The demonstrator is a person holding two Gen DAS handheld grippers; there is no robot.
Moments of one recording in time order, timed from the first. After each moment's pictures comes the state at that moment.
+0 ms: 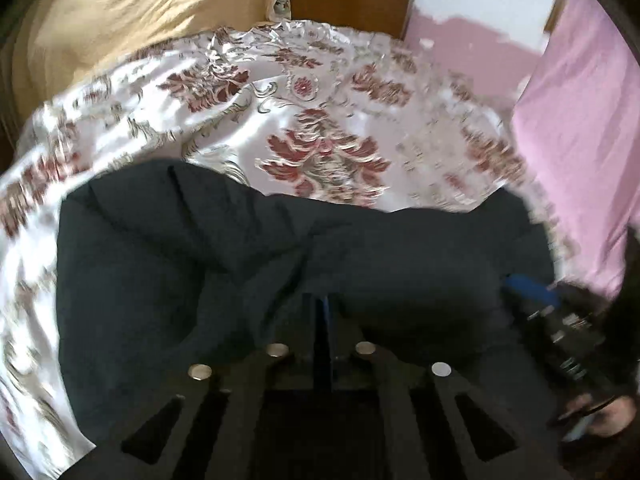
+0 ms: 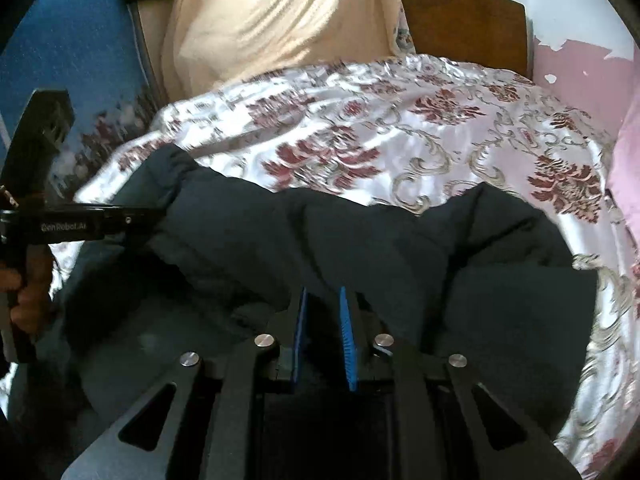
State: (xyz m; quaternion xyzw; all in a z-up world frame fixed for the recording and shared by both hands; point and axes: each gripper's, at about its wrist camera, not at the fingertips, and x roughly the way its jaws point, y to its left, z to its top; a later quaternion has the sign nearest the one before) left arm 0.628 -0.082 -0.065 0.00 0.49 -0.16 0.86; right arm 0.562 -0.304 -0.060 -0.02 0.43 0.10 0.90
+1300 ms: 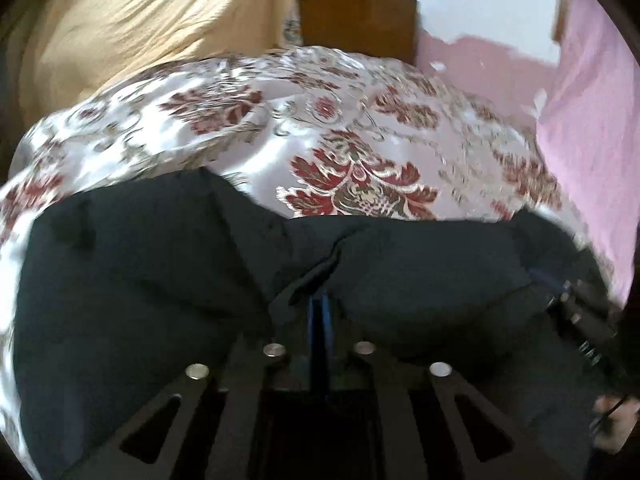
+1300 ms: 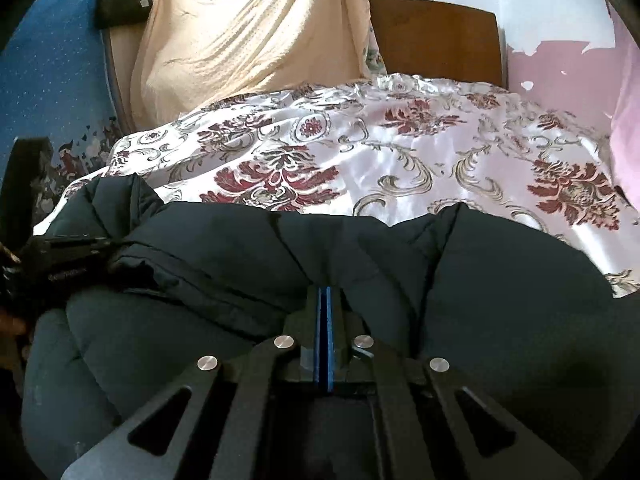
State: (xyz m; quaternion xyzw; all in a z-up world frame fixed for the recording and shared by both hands) left arm 0.660 -0.071 -0.100 -0.04 0.42 -0.14 0.89; right arm 0.616 -0.315 -0.106 0.02 0.35 0.06 0.94
